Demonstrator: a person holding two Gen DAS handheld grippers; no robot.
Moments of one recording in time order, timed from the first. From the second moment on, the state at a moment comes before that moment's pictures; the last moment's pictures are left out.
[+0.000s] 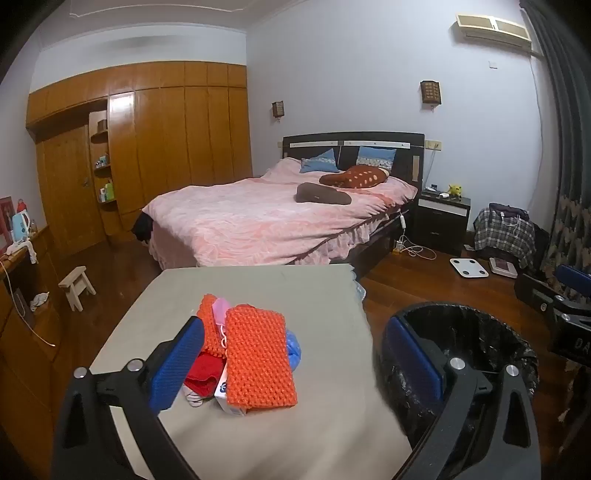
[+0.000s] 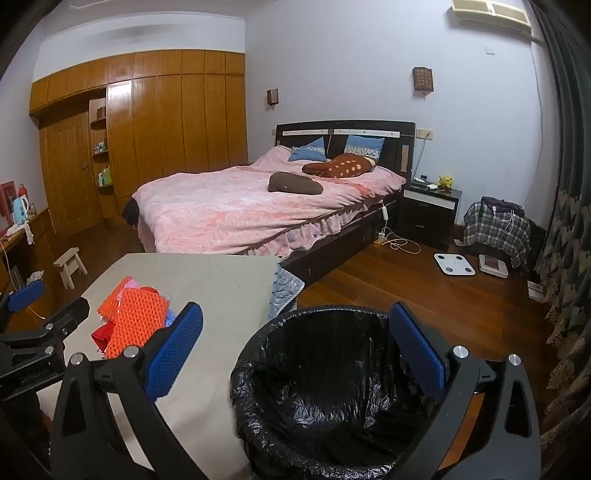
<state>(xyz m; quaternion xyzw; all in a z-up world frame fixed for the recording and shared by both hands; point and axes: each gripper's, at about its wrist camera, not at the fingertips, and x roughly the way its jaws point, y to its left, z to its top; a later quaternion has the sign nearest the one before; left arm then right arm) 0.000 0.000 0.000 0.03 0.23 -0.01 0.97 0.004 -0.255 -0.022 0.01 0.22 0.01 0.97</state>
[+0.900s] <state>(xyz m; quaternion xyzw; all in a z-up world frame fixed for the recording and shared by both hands) 0.002 0.001 0.000 0.03 0.23 -0.01 0.97 0.005 -0.254 -0.021 0.01 0.22 0.01 0.97</state>
